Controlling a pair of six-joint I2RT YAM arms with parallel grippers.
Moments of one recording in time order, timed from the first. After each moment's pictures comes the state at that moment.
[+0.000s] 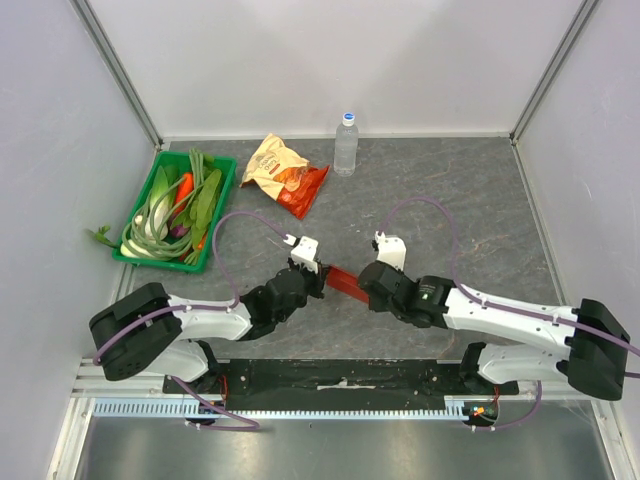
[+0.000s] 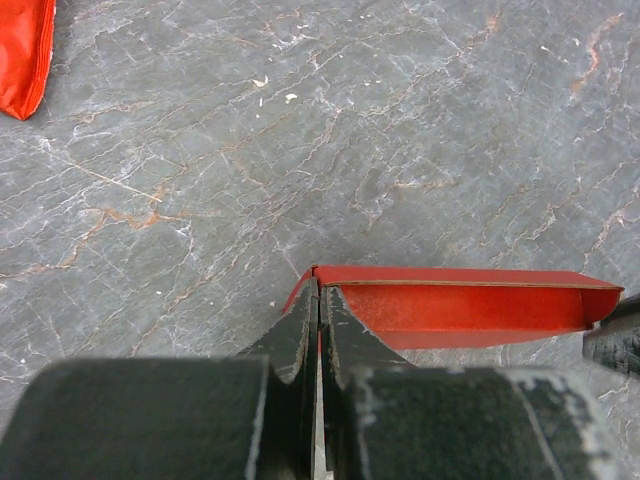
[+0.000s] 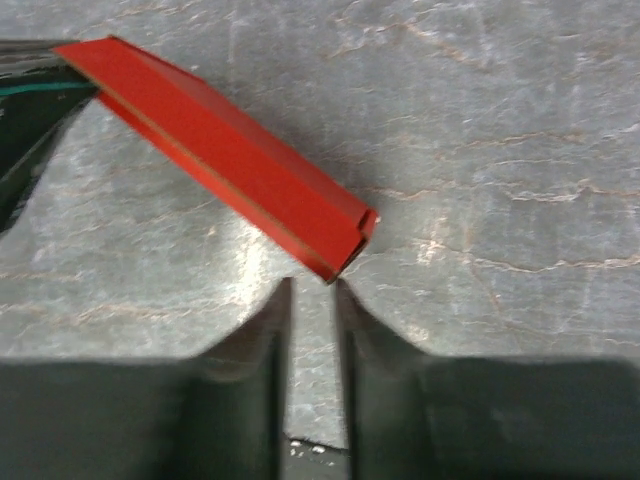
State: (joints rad) left arm -1.02 1.38 0.39 0.69 -0.41 -0.33; right arm 1.08 1.19 0.76 -0.53 0.51 0.85
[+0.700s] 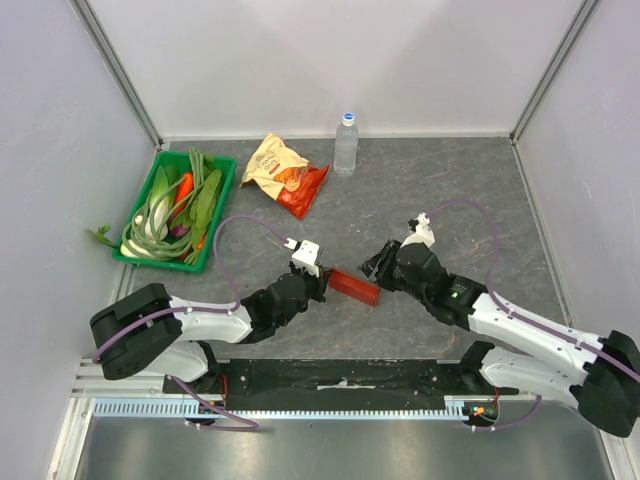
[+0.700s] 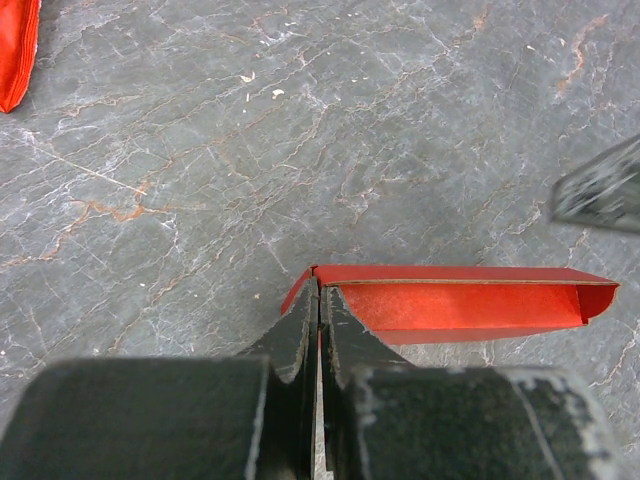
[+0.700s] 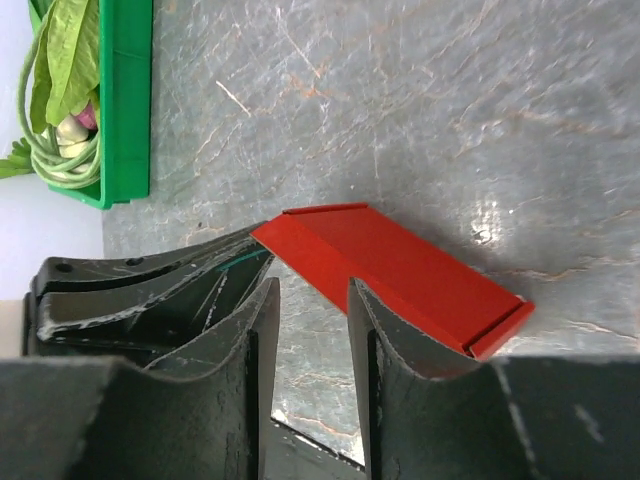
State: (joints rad) left arm -1.06 1.38 0.38 0.71 -0.44 -0.35; right arm 0.84 0.99 0.63 -0.19 0.25 1.02
